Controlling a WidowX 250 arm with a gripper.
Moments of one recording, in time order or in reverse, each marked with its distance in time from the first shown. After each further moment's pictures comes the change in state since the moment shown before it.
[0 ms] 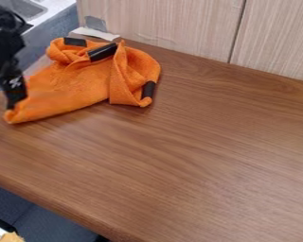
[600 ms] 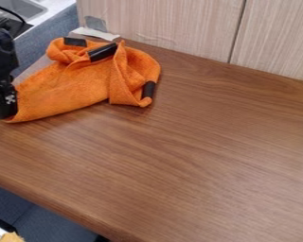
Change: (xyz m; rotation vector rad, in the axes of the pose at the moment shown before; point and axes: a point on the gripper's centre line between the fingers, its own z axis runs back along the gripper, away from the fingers) arm -0.012 0.002 -0.026 -0.019 0.115 0.068
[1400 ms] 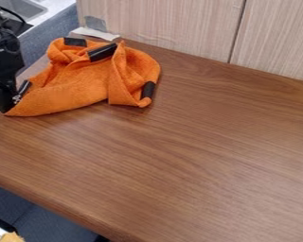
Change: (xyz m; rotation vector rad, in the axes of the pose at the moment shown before) arm 0.006 -0.001 0.002 -0.003 -0.055 0.015
